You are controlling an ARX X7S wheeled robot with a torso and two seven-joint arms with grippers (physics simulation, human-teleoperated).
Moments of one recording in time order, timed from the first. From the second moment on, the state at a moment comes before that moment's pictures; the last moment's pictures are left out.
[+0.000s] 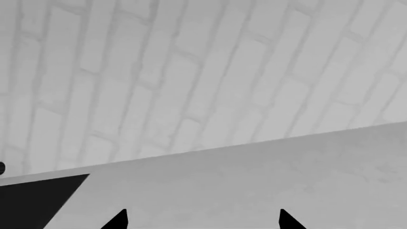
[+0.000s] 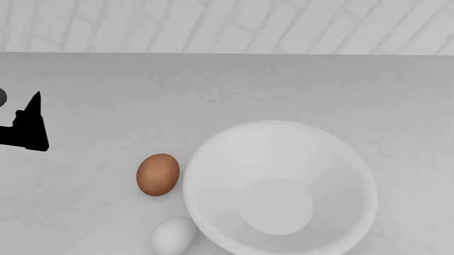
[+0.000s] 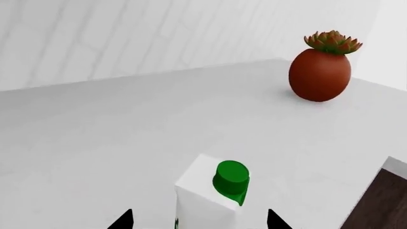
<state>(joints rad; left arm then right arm) -0.76 -0.52 0.22 -0.15 -0.44 -0.50 -0.03 -0.04 0.65 0.59 -0.73 0.97 1.01 0.86</state>
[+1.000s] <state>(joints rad) -0.75 -0.55 0.21 -0.12 -0.45 -0.51 -0.05 0.09 0.64 0.46 -0.45 0.84 0.90 0.80</state>
